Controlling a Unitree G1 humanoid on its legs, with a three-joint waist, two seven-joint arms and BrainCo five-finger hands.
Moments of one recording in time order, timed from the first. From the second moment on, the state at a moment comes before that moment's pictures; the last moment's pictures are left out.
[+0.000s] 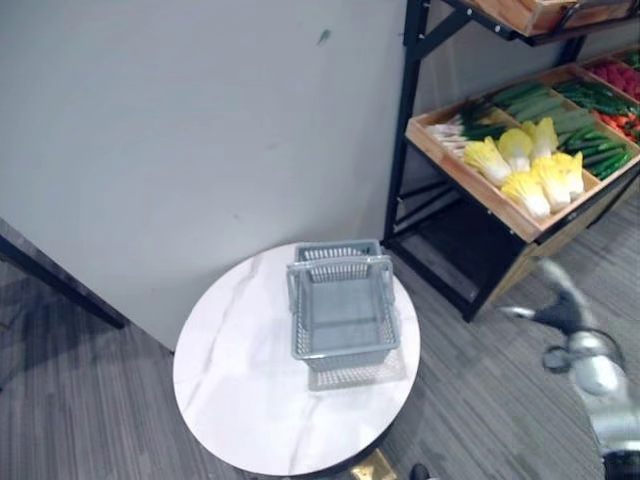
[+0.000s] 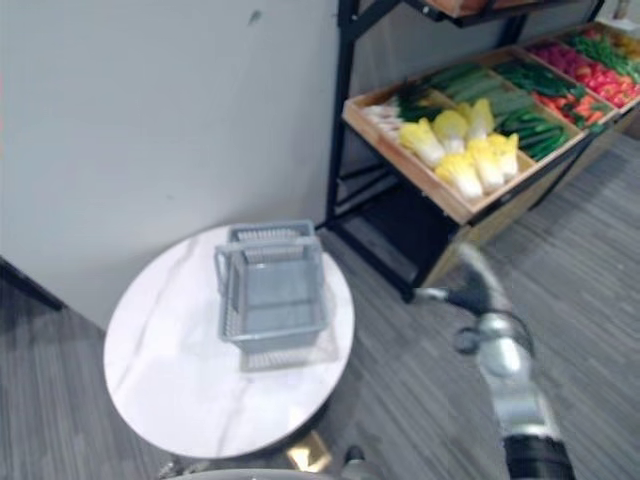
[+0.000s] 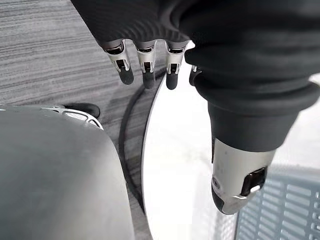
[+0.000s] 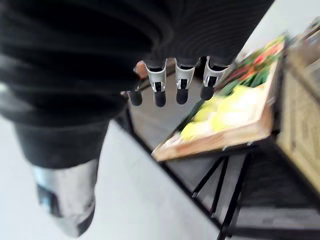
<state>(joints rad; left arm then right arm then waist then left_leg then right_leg) 0.19 0.12 0.14 1.14 -0.17 -0.19 -0.05 -0.07 -0.52 0.01 0.17 -0.32 -0.22 -0.02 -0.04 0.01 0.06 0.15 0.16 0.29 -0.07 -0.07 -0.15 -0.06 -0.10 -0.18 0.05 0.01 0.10</state>
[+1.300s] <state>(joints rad) 0.03 0.14 0.11 1.10 -0.18 -0.16 0.06 -1.06 -0.28 0.17 0.96 -0.40 -0.07 -0.14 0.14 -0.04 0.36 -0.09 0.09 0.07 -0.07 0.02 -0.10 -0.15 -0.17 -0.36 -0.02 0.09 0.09</state>
